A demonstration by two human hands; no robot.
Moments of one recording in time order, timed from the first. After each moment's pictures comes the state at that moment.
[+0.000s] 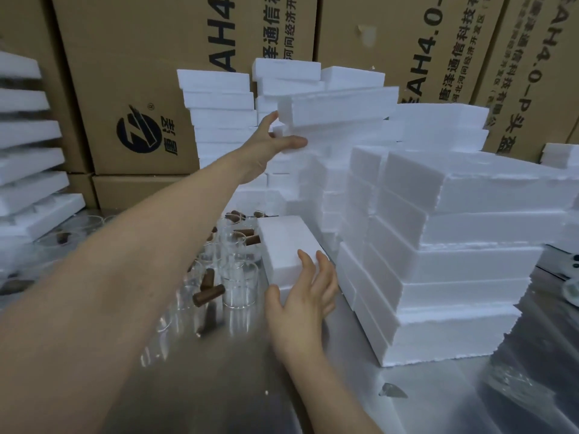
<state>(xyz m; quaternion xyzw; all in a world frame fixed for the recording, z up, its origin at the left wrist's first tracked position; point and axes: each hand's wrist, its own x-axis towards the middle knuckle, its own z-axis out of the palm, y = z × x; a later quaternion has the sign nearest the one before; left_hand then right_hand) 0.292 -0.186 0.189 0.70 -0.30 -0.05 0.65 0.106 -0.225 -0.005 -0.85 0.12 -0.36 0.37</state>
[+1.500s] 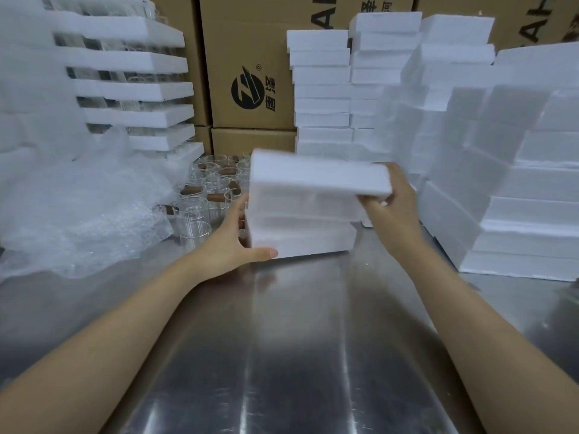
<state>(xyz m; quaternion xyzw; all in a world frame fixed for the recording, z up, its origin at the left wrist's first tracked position) 0.066 0.065 -0.002 0.86 -0.18 0.03 0.47 0.051 -0.206 0.045 -0.74 -0.17 -0.37 0.53</state>
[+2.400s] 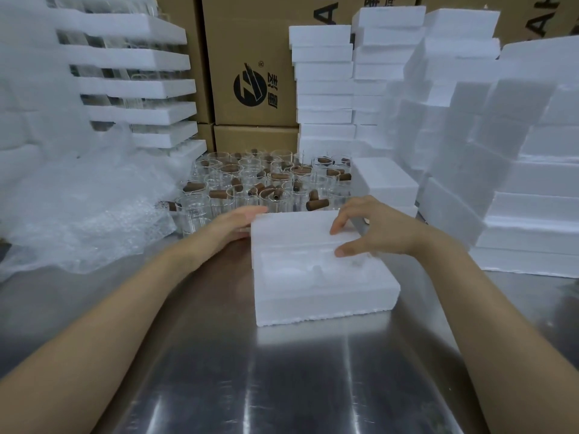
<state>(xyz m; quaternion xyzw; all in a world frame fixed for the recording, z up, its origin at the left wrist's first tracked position) 0.073 0.082 0.007 0.79 -0.22 -0.11 0.56 0.048 -0.223 0.052 -0.93 -0.25 -0.01 0.28</state>
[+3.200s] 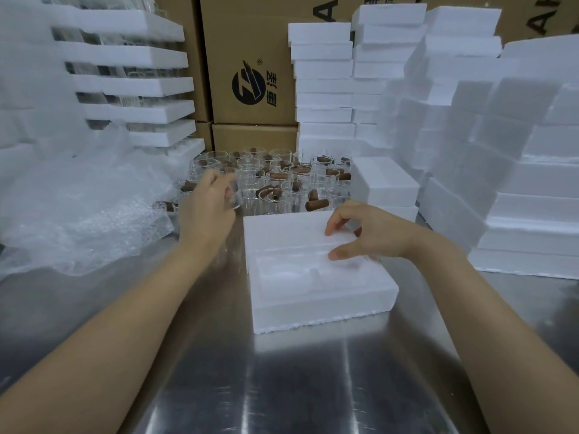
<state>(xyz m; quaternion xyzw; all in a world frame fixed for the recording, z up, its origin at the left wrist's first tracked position) 0.083 0.065 0.020 0.88 -0.08 0.40 0.23 0.051 -0.216 0.049 -0.92 -0.24 0.02 0.30</state>
